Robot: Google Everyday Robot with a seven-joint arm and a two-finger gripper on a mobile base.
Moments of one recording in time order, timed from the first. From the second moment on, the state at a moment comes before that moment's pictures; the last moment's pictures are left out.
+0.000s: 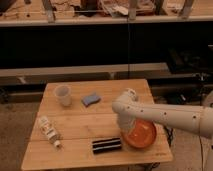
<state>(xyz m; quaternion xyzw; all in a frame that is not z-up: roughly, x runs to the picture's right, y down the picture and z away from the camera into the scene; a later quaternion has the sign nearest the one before) 0.115 0.230 0.788 -0.34 -0.14 -0.47 0.80</state>
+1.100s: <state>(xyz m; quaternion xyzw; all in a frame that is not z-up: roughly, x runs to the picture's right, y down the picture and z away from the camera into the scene) 0.102 0.233 0.787 -0.35 -0.15 -0.49 0.79</state>
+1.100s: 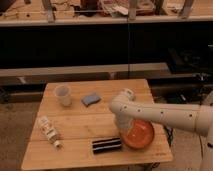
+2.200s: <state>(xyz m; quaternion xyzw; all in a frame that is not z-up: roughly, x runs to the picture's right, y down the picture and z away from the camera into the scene) 0.090 0.236 0.785 -0.35 -0.16 -0.50 0.78</state>
